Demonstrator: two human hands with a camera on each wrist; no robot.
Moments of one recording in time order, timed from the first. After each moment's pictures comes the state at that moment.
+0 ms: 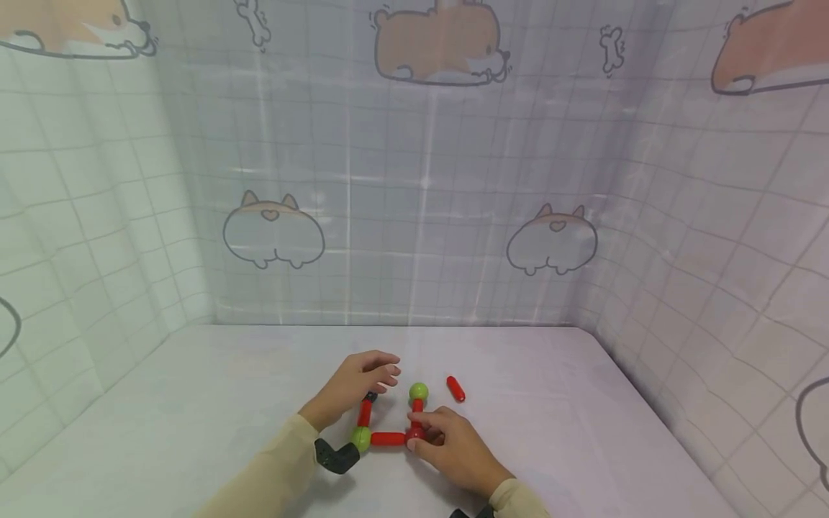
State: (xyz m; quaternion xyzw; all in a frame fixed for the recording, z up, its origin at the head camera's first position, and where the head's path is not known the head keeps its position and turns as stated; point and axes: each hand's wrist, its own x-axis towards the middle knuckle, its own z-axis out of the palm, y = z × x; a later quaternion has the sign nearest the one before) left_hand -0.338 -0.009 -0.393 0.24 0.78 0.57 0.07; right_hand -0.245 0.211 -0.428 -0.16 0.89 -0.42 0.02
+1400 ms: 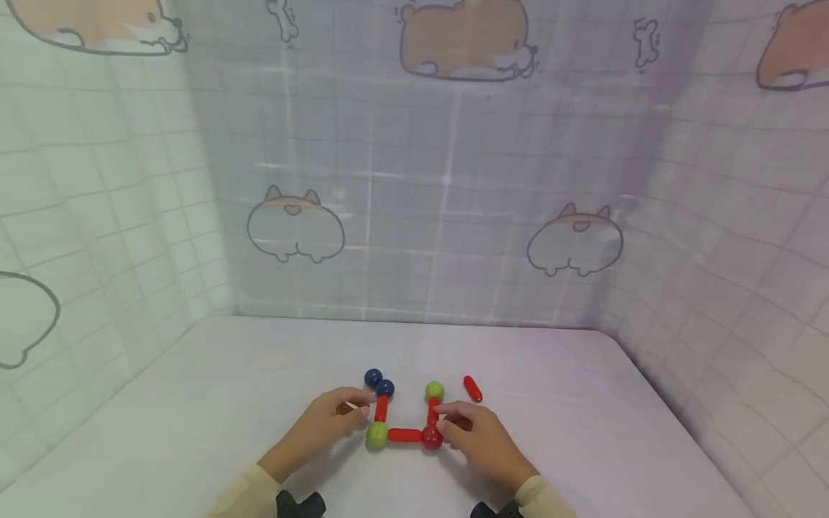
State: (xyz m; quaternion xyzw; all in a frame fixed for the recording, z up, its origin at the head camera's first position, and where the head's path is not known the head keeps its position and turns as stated) left_hand -0.280 -0.067 -0.415 0.17 0.86 0.47 0.03; right_hand -0.252 0.222 -0.429 -0.13 0.86 -0.50 0.04
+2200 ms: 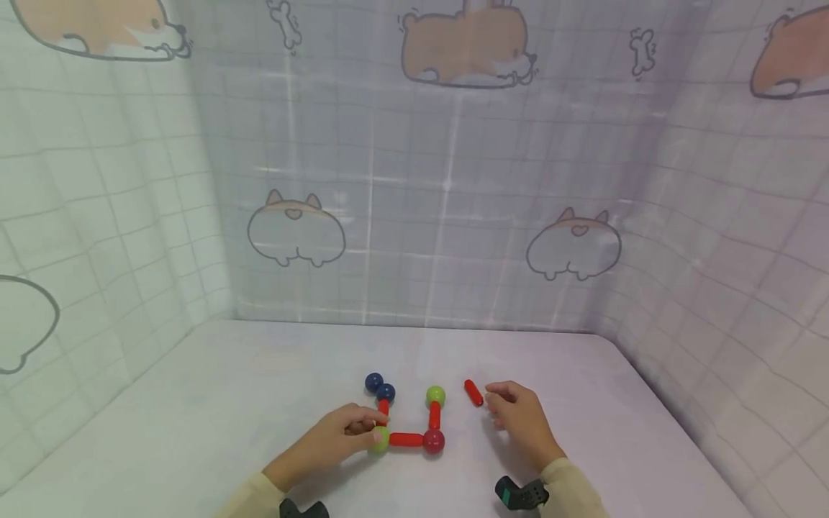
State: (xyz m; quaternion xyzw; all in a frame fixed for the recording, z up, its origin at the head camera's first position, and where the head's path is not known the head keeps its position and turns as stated) left_hand -0.279 -0.066 -0.427 0.23 0.85 0.46 0.09; right_hand -0.271 0.262 -0.416 0.08 0.84 -0.53 -0.06
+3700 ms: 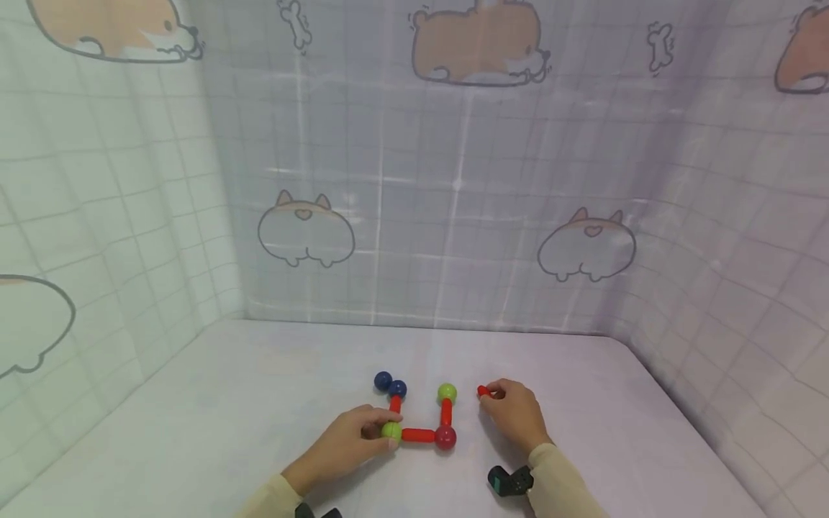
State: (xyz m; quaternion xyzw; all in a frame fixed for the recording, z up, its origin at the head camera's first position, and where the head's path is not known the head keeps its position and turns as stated) left_hand -0.278 -0.055 -0.431 0.20 0.88 0.42 0.06; right_hand -0.298 0.245 -0.426 0.07 0.92 -0.37 -0.08
